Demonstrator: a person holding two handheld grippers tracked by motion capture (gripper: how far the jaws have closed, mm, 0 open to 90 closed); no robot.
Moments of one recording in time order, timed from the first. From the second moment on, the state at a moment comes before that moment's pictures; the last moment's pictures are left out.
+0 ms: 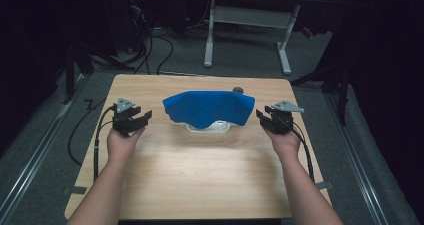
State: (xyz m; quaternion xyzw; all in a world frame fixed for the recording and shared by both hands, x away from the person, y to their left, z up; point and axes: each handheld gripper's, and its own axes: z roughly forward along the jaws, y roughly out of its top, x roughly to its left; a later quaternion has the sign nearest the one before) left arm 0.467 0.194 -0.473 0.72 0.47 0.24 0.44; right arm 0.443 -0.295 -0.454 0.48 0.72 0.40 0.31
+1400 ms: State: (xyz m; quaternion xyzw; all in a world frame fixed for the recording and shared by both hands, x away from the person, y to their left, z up) left arm 0.316 0.074 -0.528 0.82 0.34 0.10 0.45; right arm 0.302 -0.224 -0.511 0.40 0.79 0.41 0.24
